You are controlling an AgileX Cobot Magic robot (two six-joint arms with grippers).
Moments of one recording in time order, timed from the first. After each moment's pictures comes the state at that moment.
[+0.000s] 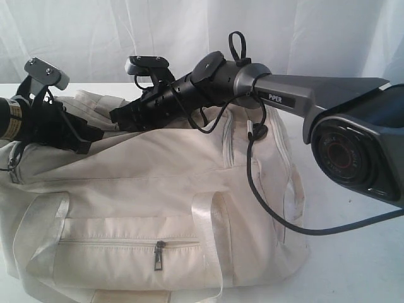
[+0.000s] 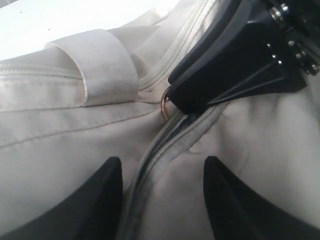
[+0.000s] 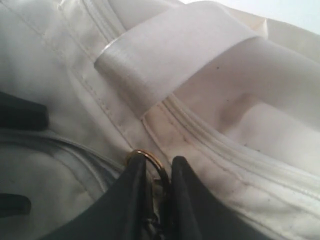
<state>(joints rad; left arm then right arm) -0.09 1.70 -0.94 1.66 -0.49 -1.26 0.70 2.41 -2.00 0.97 0.65 -0.75</state>
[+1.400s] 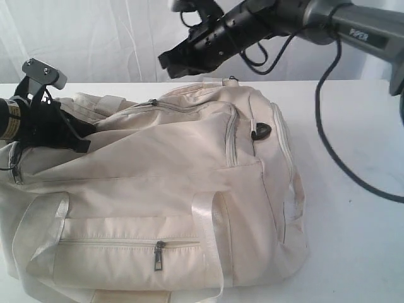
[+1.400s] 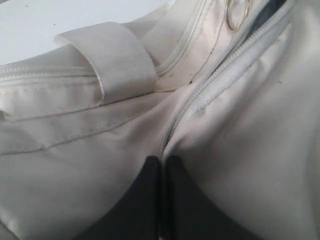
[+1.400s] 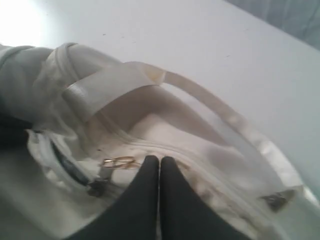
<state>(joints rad) -0.09 1.70 -0.94 1.66 -0.49 -1.28 0.53 2.18 -2.00 0.71 0.81 -0.66</state>
